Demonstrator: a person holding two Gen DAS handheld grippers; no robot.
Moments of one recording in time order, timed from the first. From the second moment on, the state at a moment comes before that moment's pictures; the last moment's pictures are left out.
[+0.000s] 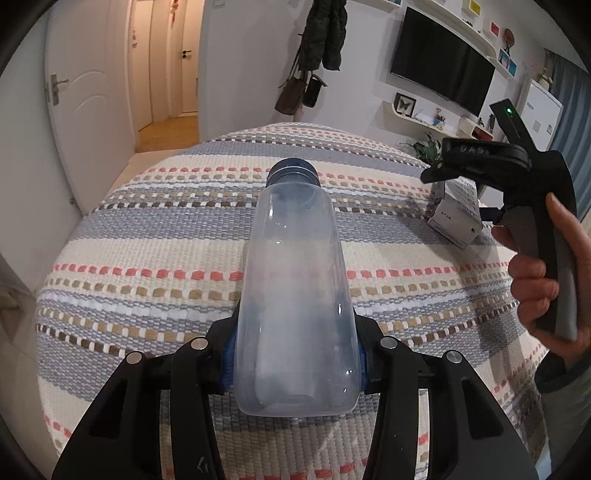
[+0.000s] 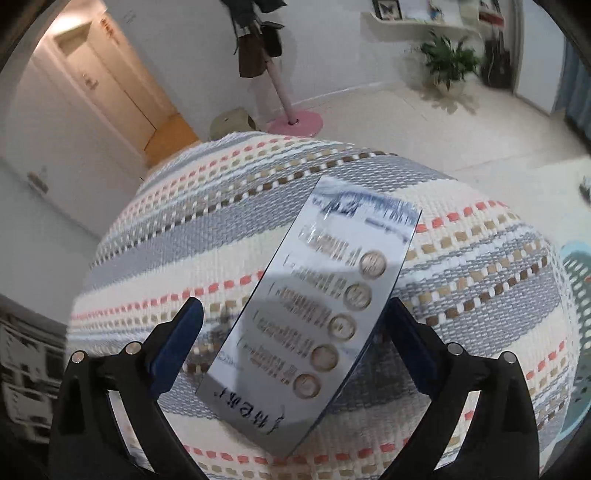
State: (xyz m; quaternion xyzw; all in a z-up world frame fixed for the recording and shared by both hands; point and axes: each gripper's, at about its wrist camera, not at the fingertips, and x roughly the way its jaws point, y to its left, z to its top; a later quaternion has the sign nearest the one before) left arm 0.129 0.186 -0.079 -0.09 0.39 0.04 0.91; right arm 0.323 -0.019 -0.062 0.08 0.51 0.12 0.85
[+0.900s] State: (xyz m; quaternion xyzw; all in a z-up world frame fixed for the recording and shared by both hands) left arm 0.135 0.133 -0.026 -0.13 0.34 -0.01 0.93; right arm 0.203 -0.107 -0.018 0.09 0.44 0.27 0.85
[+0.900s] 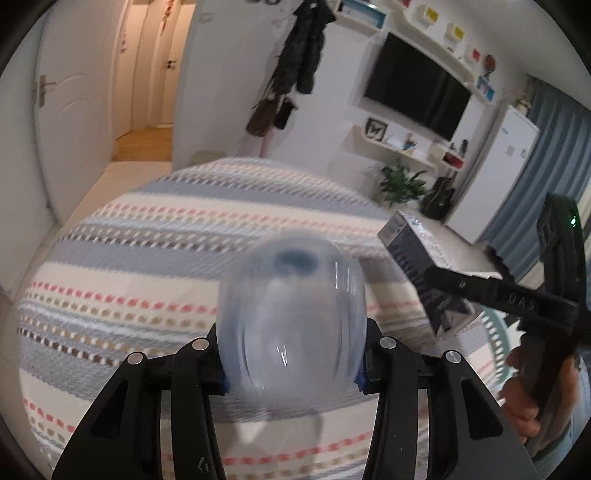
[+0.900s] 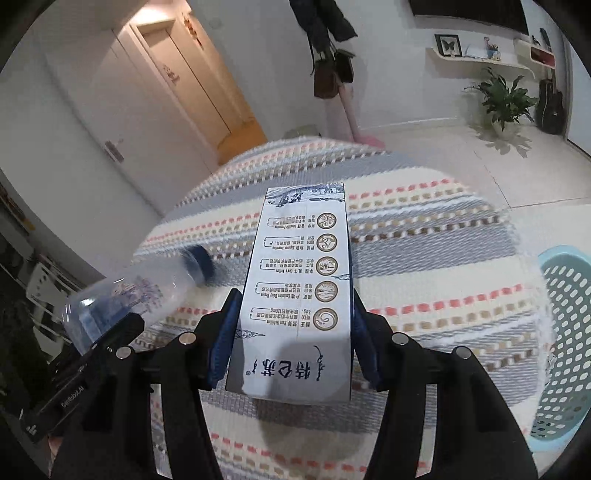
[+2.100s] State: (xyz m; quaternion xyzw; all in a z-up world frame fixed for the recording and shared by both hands) left arm 0.236 -0.202 -0.052 0.00 0.39 -0.26 0.88; right arm 0.195 -0.425 -0.081 0.27 0.42 0.06 0.86
